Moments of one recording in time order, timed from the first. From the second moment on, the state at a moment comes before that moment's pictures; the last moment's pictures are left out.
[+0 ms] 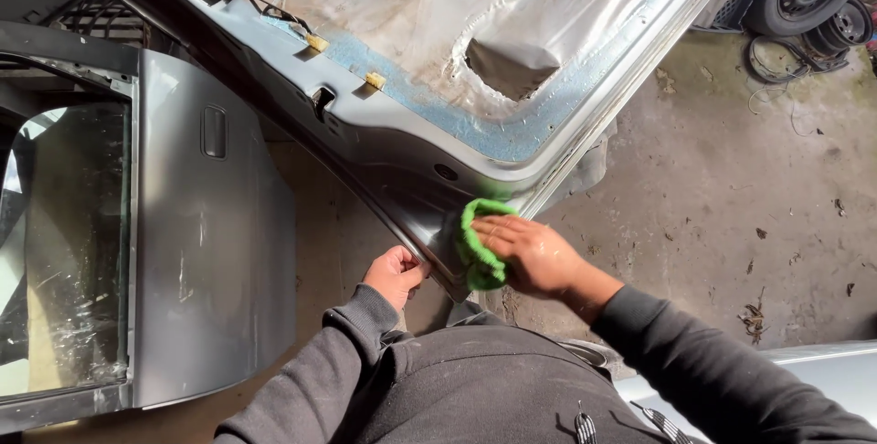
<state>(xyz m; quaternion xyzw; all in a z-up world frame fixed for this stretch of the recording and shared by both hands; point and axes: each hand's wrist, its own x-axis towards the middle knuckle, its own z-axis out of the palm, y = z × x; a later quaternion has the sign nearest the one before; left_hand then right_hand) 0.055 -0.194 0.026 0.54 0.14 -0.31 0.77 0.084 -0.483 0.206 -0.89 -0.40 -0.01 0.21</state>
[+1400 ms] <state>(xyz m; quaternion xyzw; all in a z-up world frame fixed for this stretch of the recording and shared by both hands) 0.049 -0.170 0.024 0.53 0.11 -0.35 0.77 0.080 -0.497 0.196 -0.83 -0.53 0.00 0.17</state>
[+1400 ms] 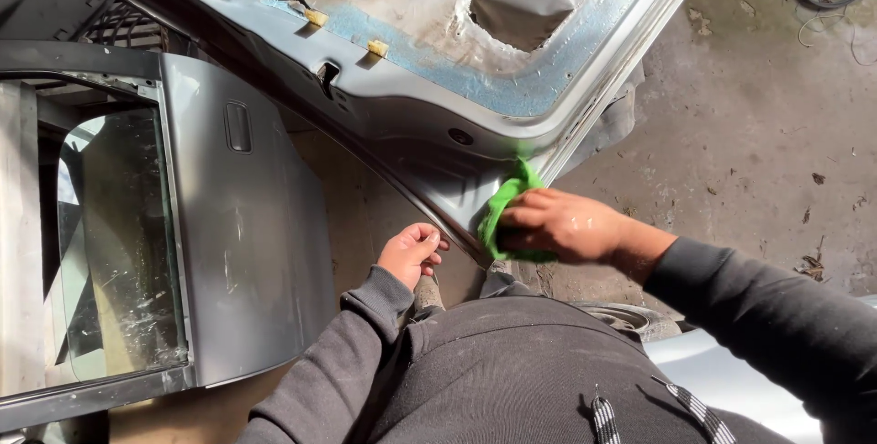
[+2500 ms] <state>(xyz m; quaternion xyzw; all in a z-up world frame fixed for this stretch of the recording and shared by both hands) 0.032 -0.197 0.112 0.57 0.21 -0.34 0.71 0.112 -0.631 0.164 -0.93 -0.28 -0.19 0.11</state>
